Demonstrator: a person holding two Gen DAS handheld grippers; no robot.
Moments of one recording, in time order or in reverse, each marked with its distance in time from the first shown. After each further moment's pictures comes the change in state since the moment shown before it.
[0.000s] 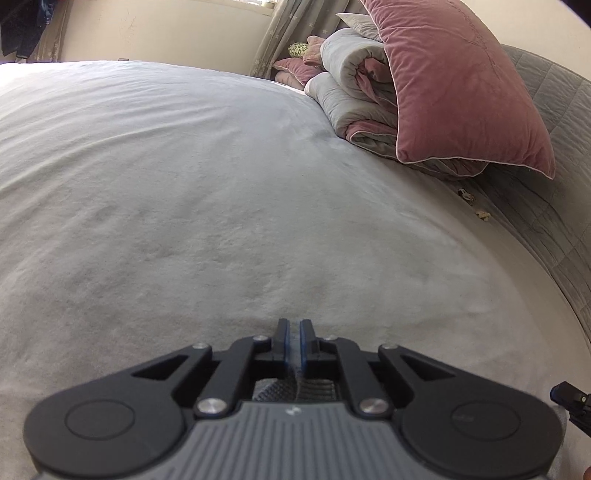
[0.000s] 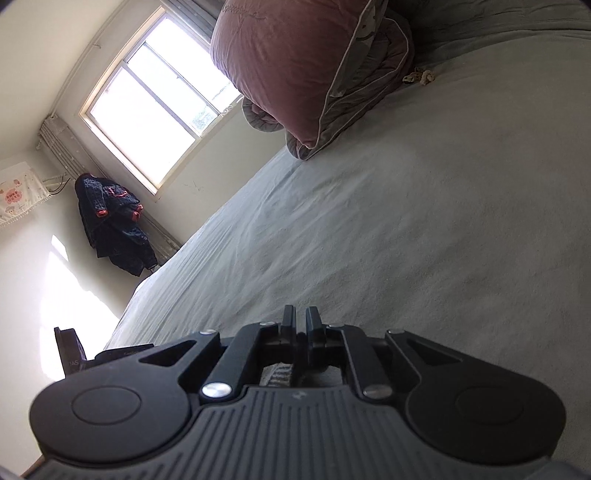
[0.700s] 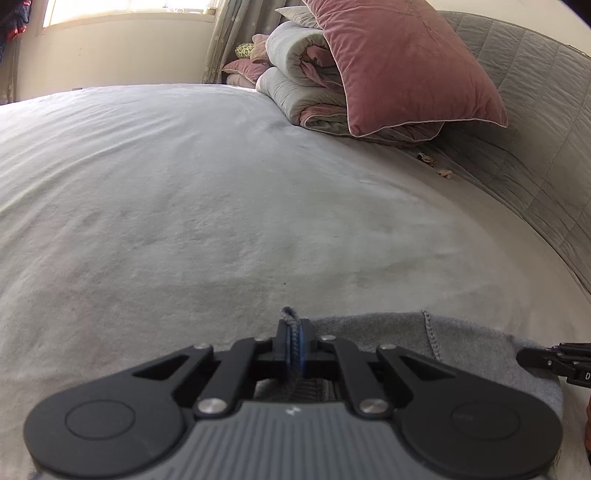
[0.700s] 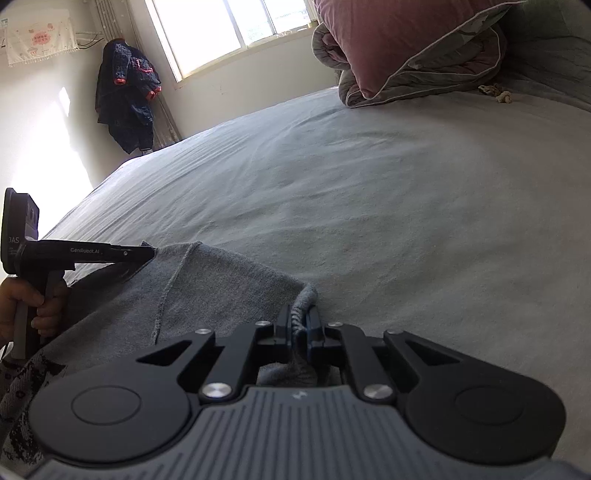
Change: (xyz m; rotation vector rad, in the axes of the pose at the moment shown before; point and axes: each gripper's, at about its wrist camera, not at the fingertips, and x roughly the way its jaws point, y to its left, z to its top) left arm -0.025 -0.021 -0.030 0.228 -0.022 -0.034; right arm 0.019 0.040 -0.032 -0.429 0.149 -0.102
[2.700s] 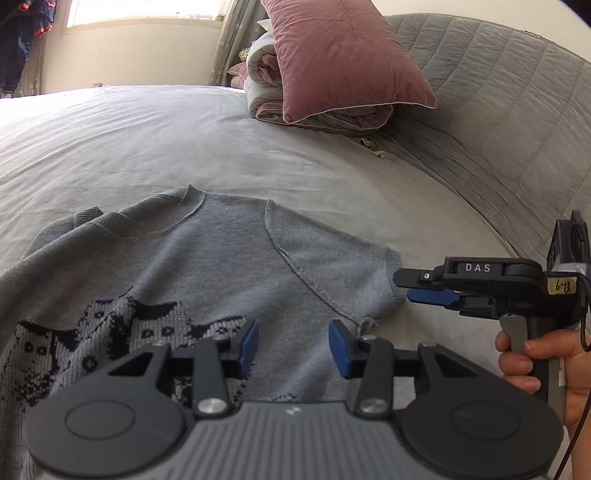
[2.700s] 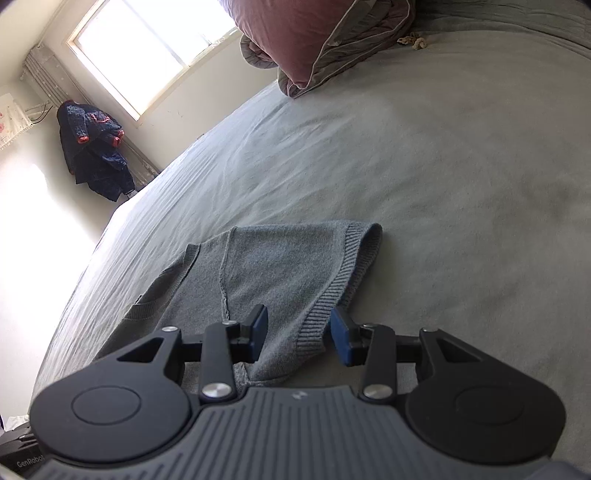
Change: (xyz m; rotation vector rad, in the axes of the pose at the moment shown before) left arm -0.135 -0.195 -0.100 -0.051 0.032 0.011; right arm -0.072 -0.027 -0.010 0.315 0.109 0.063
